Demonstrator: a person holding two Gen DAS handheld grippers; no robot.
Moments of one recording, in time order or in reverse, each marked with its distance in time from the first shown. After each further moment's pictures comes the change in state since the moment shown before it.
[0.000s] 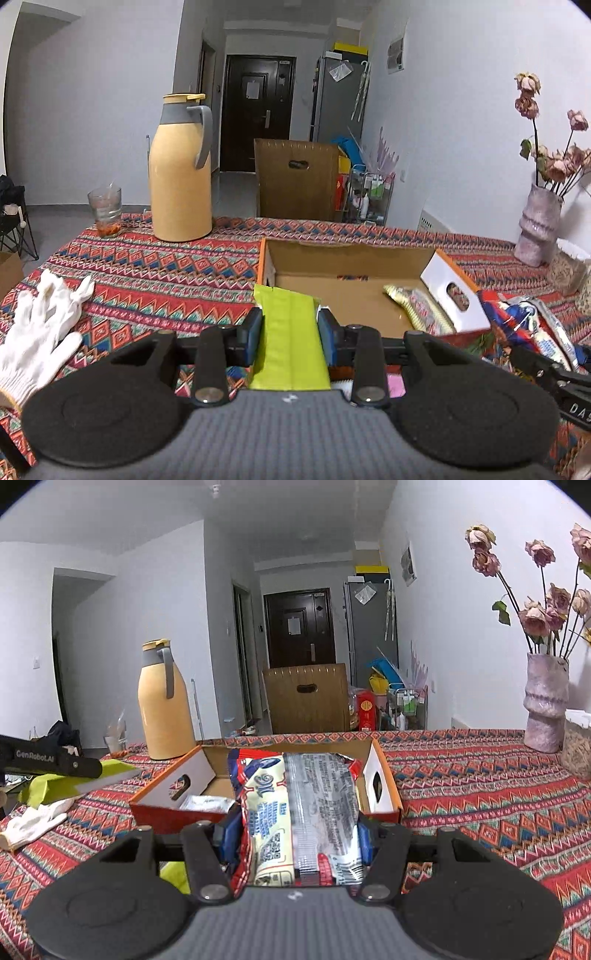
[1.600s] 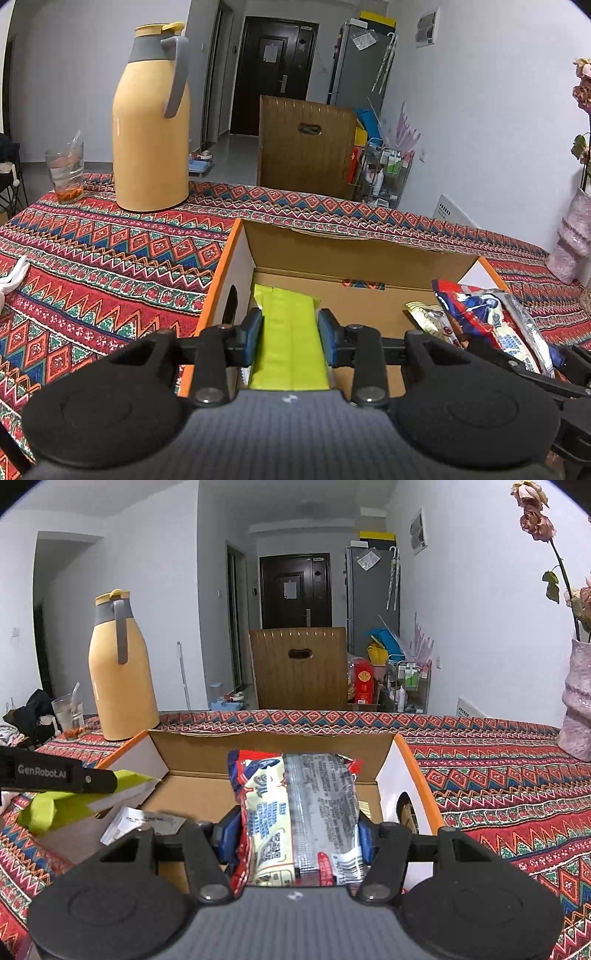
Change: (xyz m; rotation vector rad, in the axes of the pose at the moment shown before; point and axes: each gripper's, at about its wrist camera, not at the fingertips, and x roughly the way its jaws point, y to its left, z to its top) left arm 0.146 -0.019 0.019 -0.083 0.114 0.021; right arm 0.164 -0.007 0.027 -0.037 0.127 -0.033
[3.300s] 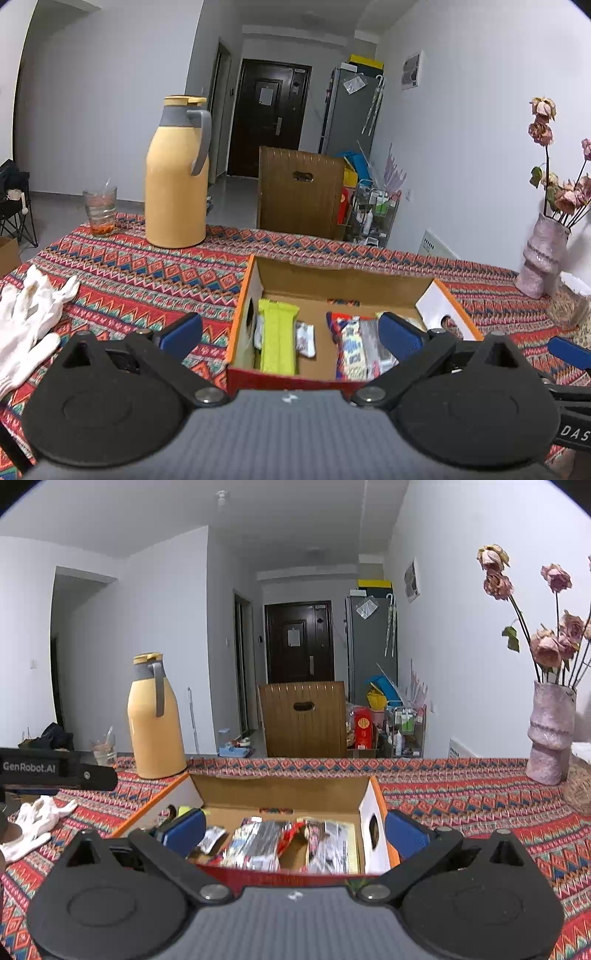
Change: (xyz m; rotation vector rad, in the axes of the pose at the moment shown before) left arm -0.127 0.009 -0.022 0.006 -0.136 -0.016; right arm -0.137 0.001 -0.011 0.000 -0.158 0.009
